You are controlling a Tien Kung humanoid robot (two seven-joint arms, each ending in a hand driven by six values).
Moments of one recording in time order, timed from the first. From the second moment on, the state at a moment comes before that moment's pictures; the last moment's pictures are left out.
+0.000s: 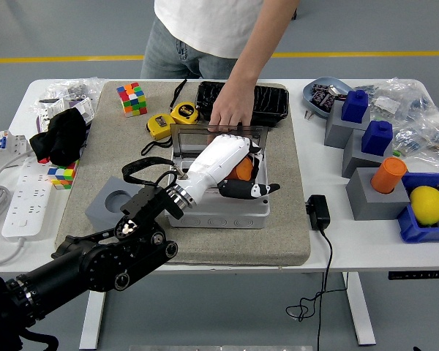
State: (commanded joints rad) left arm -0.65 0.00 -0.54 -0.93 1.76 0.50 -0.24; right arm 0.11 -0.18 0.63 0.21 -0.81 -0.20 -0.06
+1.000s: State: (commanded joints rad) left arm -0.65 0.00 -0.54 -0.91 1.72 0.47 -0.28; right arm 0.11 -0.18 0.64 0.21 -0.82 -0.20 -0.06
